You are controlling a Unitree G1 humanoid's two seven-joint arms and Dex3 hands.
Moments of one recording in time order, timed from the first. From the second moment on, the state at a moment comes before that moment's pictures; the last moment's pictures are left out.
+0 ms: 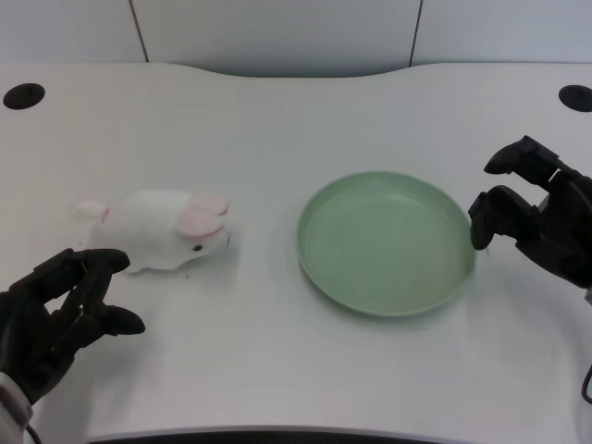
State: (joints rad) left arm -0.05 0.17 0.29 0.09 -0.43 0.35 -0.27; right arm -0.71 -0.15 -0.34 1.17 0.35 -0.25 0.92
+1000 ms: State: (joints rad) left arm -0.05 0.31 0.12 0.12 -0.03 -0.05 -0.30; right arm -0.68 -0.11 -0.33 1.09 0.36 -0.26 0.84
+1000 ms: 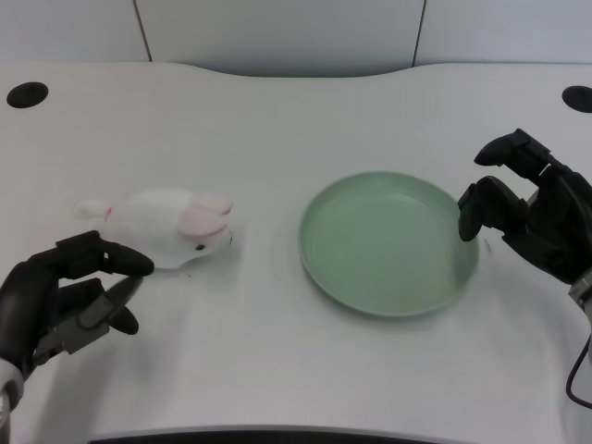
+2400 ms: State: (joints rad) left arm -0.82 0.47 -0.49 0.93 0.86 -0.13 -0.20; right arm -0.56 -0.13 -0.28 0.88 0.35 -0.23 0.76
